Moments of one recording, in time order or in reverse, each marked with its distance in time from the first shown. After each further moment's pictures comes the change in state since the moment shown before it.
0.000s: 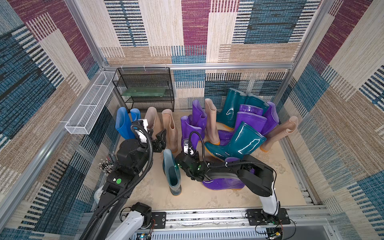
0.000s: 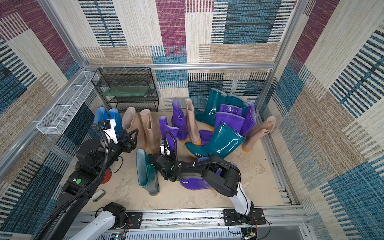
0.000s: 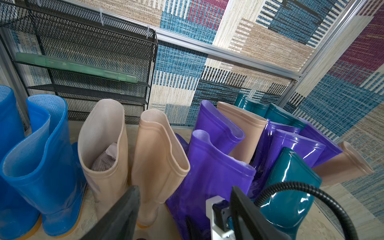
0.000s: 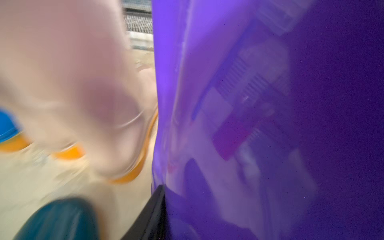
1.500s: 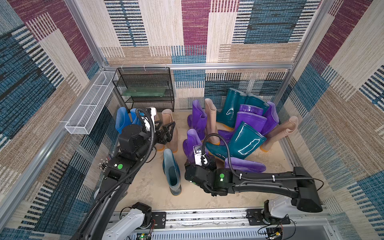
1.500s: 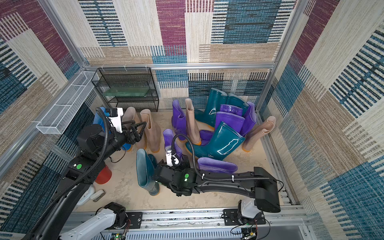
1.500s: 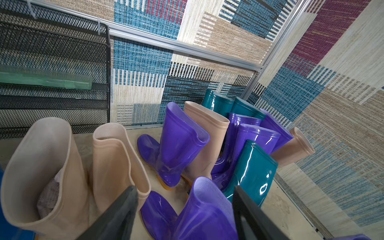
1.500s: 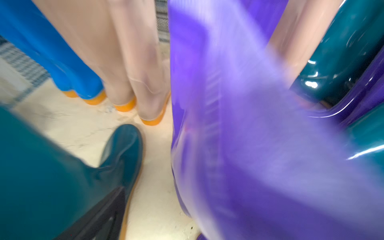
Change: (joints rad) left arm 0.001 0.185 0.217 -0.054 0.194 0.004; right arm 0.200 -0.497 -0.018 -0.647 -0.004 0.204
